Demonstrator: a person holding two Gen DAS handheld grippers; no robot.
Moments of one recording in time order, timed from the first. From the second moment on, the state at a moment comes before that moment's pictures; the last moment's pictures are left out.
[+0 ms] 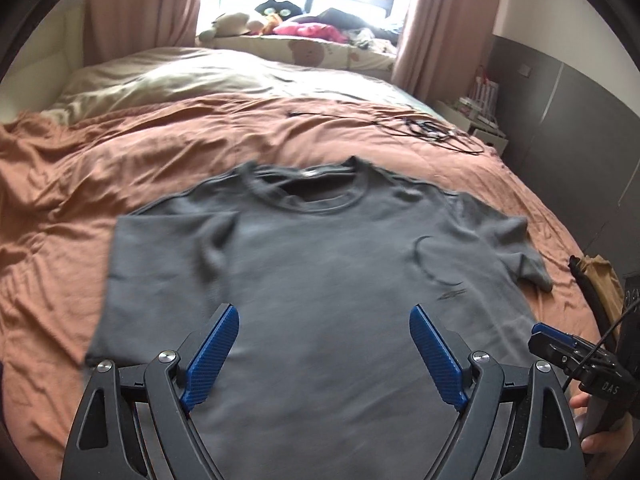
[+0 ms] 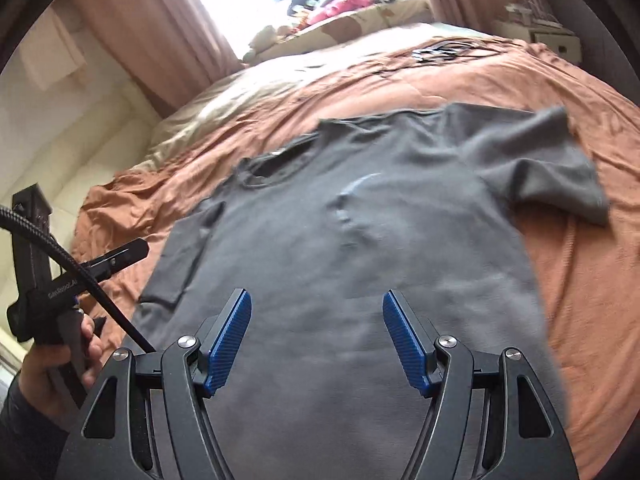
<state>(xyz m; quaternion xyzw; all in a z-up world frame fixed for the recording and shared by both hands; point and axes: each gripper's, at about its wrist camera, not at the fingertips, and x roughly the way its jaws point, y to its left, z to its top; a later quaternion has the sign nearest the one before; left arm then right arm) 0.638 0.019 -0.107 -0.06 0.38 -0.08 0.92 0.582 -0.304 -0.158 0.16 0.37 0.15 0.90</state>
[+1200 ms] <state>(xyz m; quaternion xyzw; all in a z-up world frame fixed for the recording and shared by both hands) 0.741 -0.228 -0.169 -0.01 0.47 -0.23 0.85 0.625 -0.477 -0.231 0.48 0.36 0.07 0.80</state>
